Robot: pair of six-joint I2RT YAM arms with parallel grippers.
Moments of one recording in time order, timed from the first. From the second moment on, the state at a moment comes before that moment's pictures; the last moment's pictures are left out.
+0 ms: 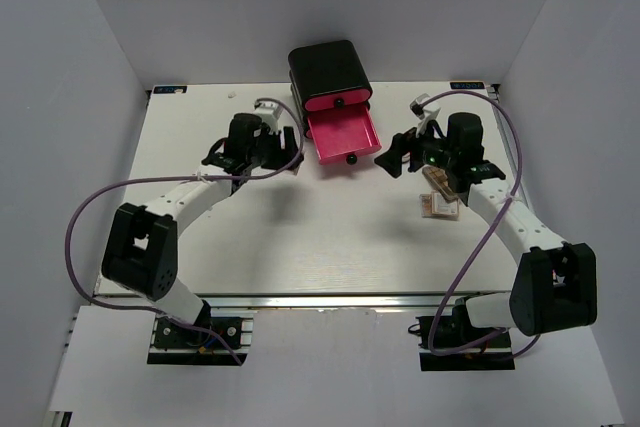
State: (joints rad) left arm -0.38 1.59 1.04 -0.06 0.19 -0.22; right arm 0.23 1.33 0.93 0.00 -0.62 -0.03
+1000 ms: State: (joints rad) left arm -0.64 2.32 2.01 -0.35 -0.24 -0.86; right arm 0.13 1.23 0.86 0.02 -0.43 -0.03
